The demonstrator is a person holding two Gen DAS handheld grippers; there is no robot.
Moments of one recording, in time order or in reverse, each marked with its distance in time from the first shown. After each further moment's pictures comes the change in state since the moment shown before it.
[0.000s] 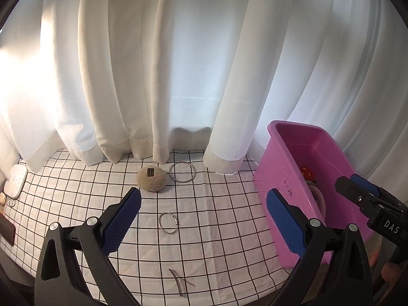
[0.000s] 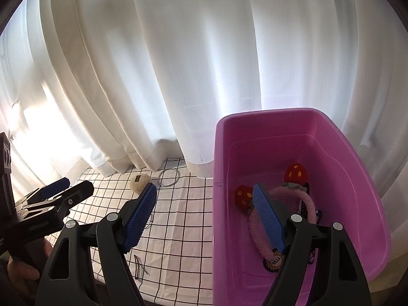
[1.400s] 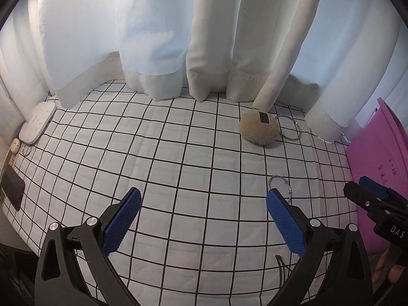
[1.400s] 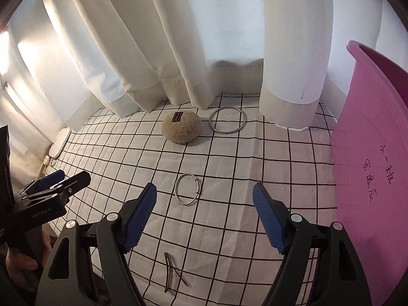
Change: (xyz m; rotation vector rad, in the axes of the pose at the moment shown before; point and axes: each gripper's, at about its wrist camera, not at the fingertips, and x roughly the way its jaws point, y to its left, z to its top) left arm 0.087 0.164 -0.068 -0.153 0.210 0.189; right arm 0.185 0.115 -0.060 -0.114 0.315 0.104
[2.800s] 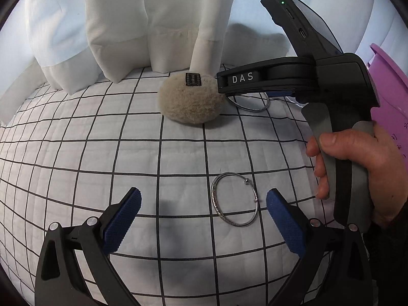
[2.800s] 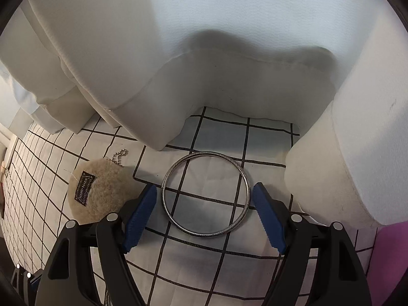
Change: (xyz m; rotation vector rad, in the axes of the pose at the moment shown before) left arm 0.098 -0.094 -0.009 0.136 0.042 -0.100; right arm 0.178 -0.033 0.126 -0.094 0.094 -0.095
